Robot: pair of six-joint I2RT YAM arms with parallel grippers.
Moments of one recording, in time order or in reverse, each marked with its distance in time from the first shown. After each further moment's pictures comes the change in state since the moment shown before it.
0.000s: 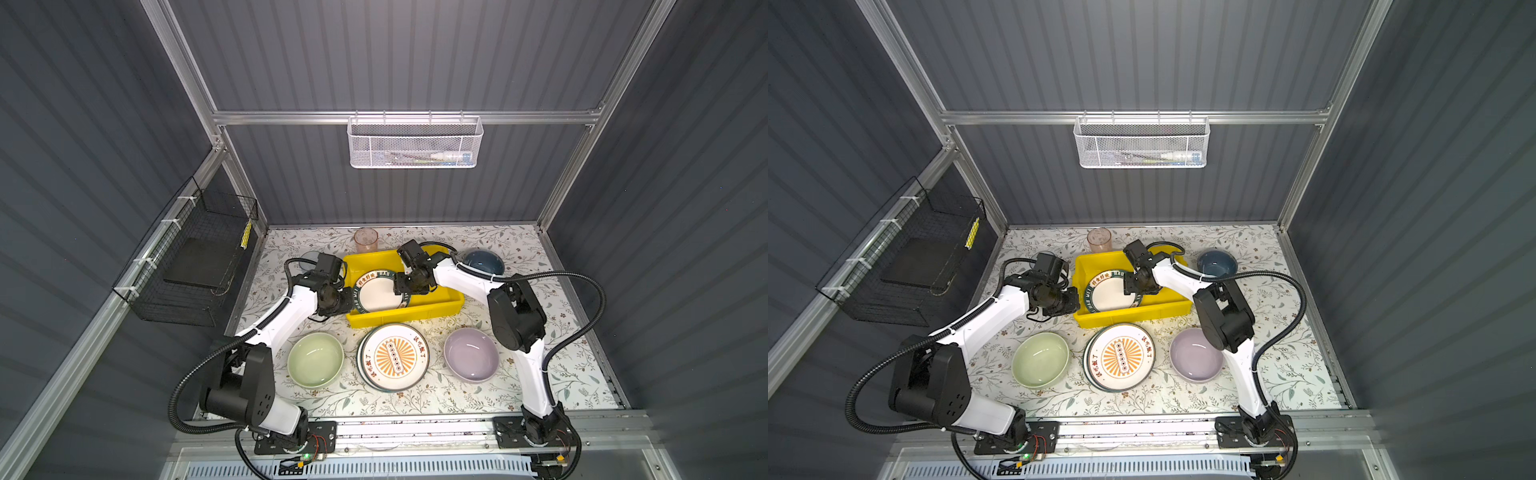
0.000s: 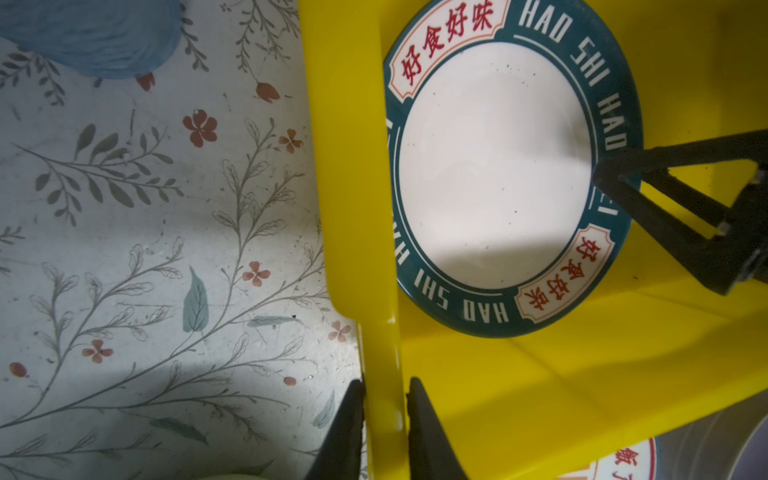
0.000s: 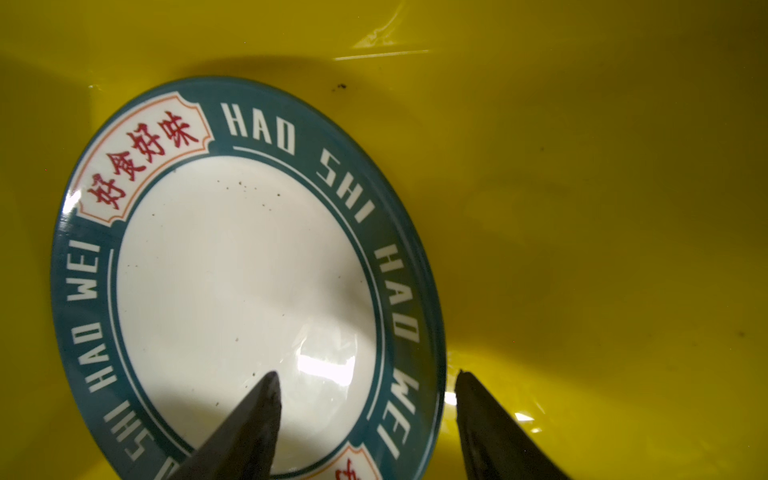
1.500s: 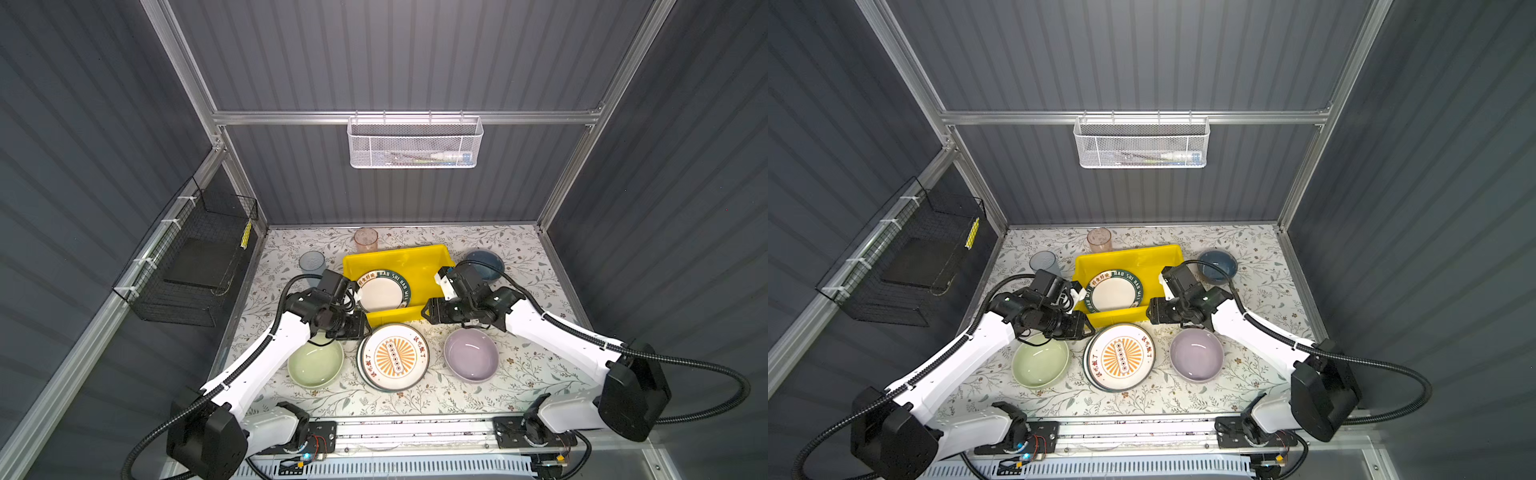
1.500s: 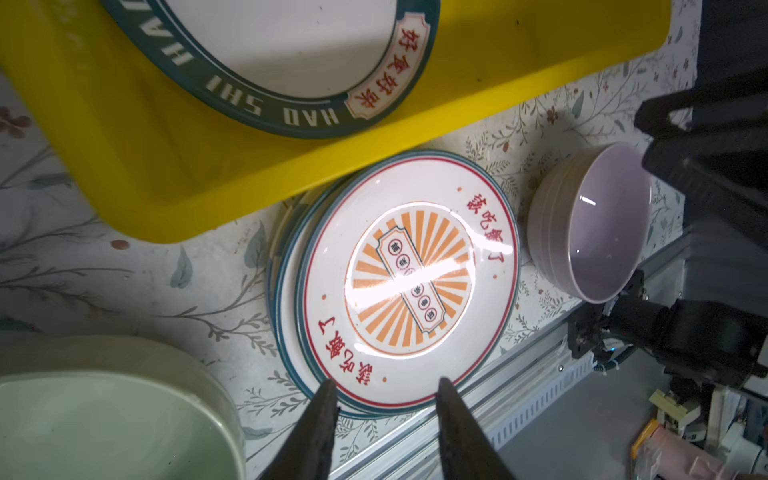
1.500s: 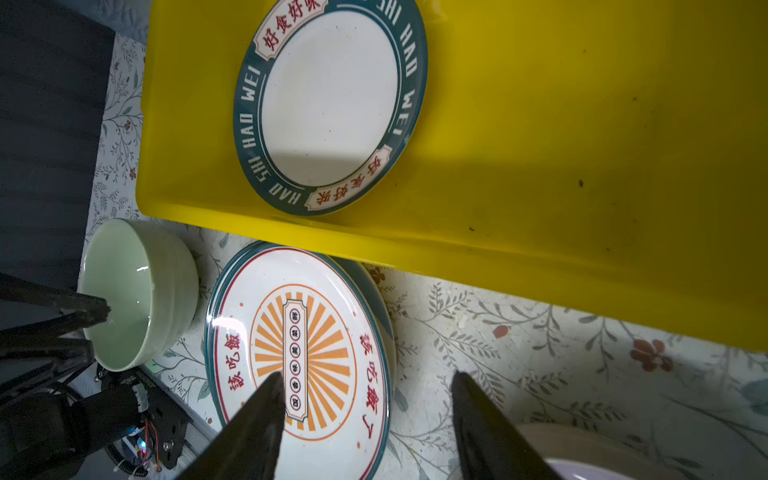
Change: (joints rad) left arm -0.187 -0.291 -0.100 -0.195 0.224 0.017; right arm 0.006 -0.798 -0.724 0.109 -0.142 0.023
